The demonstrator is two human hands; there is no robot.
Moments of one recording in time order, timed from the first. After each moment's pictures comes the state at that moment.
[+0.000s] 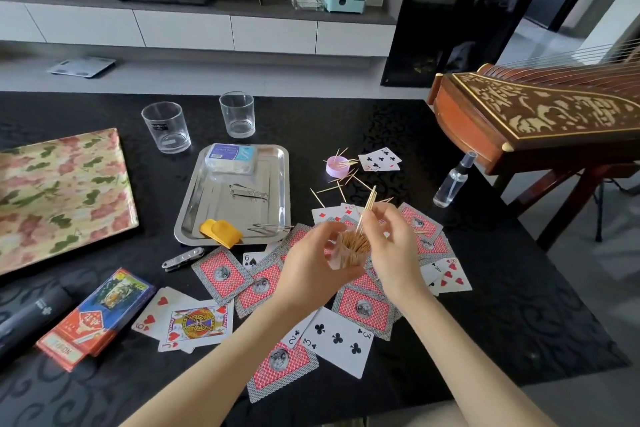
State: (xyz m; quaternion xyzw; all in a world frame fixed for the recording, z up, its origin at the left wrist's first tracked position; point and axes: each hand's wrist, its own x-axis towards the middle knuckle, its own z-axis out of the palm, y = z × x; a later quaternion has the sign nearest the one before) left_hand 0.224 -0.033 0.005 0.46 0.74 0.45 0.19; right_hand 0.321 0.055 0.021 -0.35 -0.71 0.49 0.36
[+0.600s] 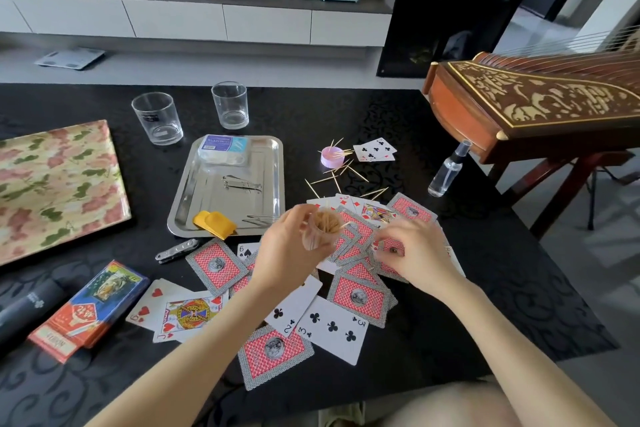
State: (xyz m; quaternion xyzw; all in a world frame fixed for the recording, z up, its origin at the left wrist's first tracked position) left_hand 0.202 -0.037 -0.002 0.45 0.79 0.40 0.12; right_hand 0.372 0.099 0.007 -0.34 -0.93 0.14 0.09
